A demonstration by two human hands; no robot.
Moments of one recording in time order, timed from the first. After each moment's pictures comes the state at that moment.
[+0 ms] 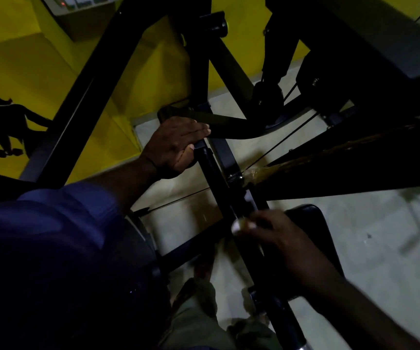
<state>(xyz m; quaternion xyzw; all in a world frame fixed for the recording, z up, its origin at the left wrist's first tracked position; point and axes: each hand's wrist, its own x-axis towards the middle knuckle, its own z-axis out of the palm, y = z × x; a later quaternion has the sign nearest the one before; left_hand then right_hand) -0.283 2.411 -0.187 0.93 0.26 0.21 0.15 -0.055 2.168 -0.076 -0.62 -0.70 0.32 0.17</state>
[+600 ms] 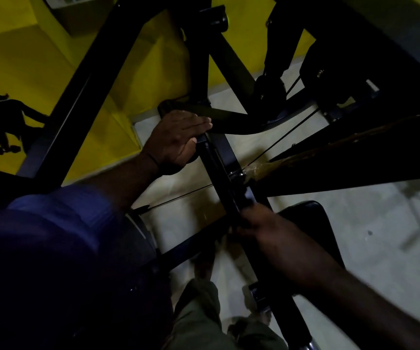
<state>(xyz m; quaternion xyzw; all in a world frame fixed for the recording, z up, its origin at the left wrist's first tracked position) -0.284 2.408 -0.191 0.93 0.28 0.22 0.12 -0.061 2.168 -0.096 -0.52 -0.82 0.24 0.09</state>
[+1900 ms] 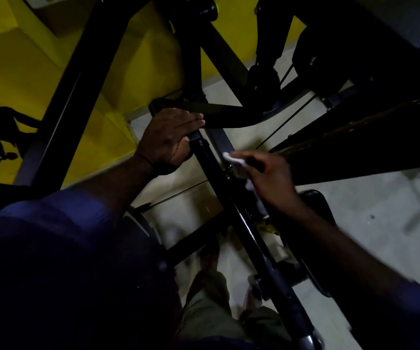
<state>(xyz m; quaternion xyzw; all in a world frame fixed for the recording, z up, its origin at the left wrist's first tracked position) -0.281 2.403 -0.177 0.93 0.28 0.20 0.11 -0.061 2.247 -0.130 -0.67 -0.44 0.46 0.38</state>
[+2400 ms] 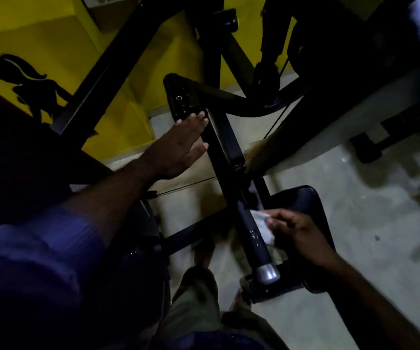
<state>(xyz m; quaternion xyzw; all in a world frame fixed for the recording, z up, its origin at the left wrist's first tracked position) -0.274 2.265 -0.156 0.87 0.44 0.06 0.21 0.003 2.054 -0.133 -0.63 -0.47 0.55 0.27</state>
